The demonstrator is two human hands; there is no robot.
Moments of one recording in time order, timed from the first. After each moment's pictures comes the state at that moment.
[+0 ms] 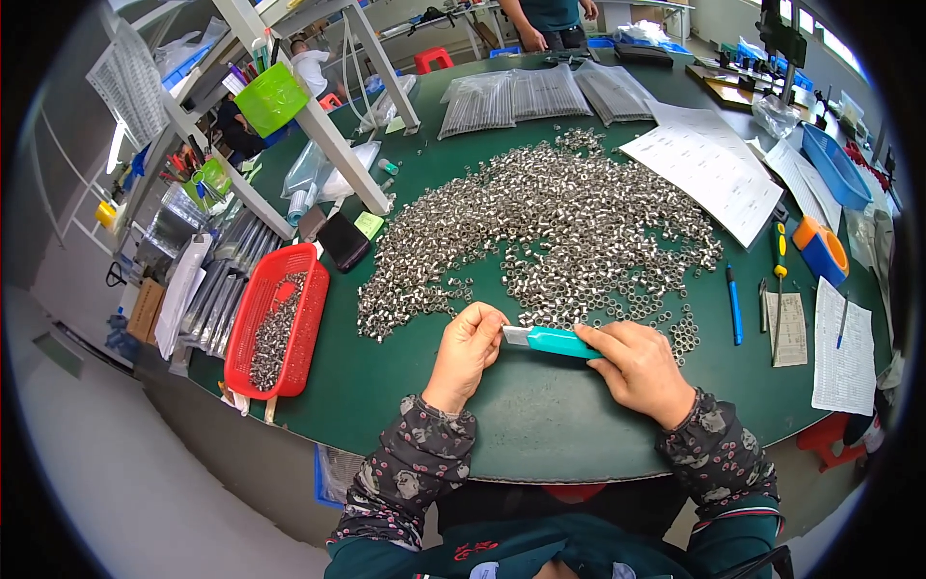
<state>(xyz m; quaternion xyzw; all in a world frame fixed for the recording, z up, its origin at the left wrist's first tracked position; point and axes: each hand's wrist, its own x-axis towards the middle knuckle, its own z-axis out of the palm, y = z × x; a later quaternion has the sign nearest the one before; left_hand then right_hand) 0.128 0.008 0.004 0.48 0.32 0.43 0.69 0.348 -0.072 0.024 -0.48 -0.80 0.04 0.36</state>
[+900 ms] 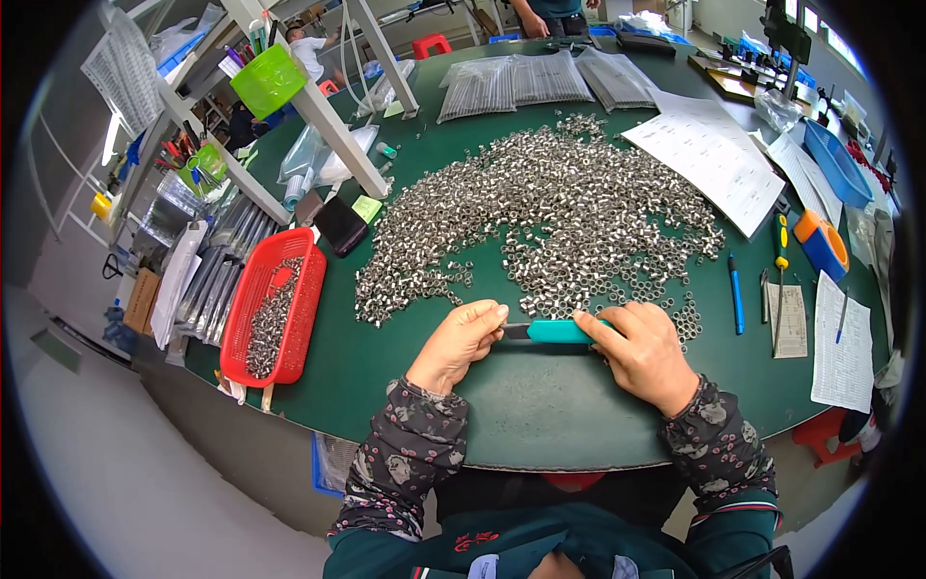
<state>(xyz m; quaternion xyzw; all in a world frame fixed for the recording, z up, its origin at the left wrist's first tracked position) 0.115 0.016 0.017 0.45 0.41 0.29 0.74 0.349 -0.068 0.027 -0.45 -0.82 -0.10 0.33</state>
